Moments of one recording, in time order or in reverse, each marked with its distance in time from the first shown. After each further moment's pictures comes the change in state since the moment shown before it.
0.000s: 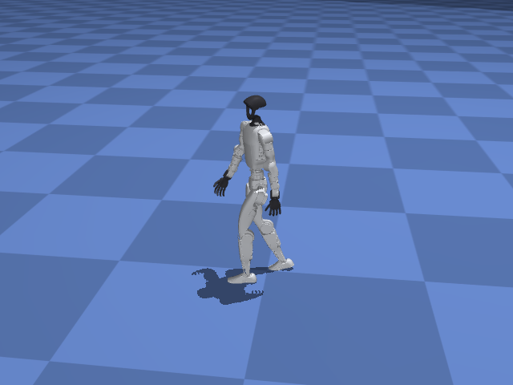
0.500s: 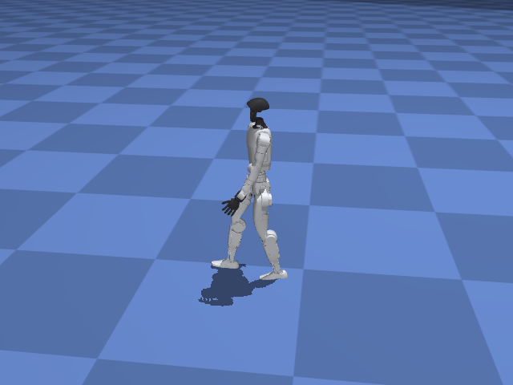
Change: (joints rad) left arm -0.477 0.012 -0.013 -0.138 -0.158 -0.086 -0.094; right arm 0.330 0.051 -0.102 0.153 -0.110 -0.002 -0.081; waist -0.242 0.033 -0.023; left_leg 0.427 -0.013 -0.064 -0.181 -0.187 0.087; right_leg -0.632 -0.123 0.037 0.020 0.192 0.135
